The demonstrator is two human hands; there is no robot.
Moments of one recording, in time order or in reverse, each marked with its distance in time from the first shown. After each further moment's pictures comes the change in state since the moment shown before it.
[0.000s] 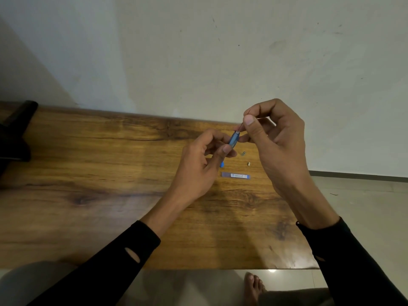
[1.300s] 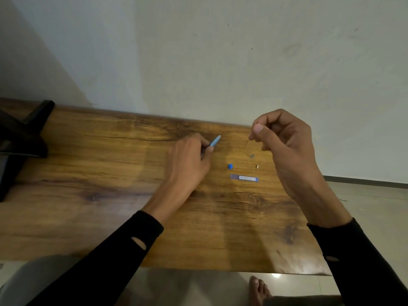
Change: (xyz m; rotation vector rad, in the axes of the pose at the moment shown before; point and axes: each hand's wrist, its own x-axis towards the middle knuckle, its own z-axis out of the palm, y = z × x) left_hand 0.015 -0.007 -0.030 0.774 0.074 -0.206; right_hand 0.003 0.006 -0.005 0.066 -0.062 0.139
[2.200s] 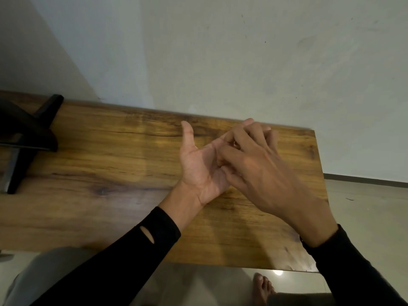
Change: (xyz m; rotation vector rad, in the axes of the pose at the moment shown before) left_hand -0.022 0.022 0.000 -2.036 -0.778 -0.291; right_hand -0.031 -0.008 0.040 -1.149 -0.445 -0.490
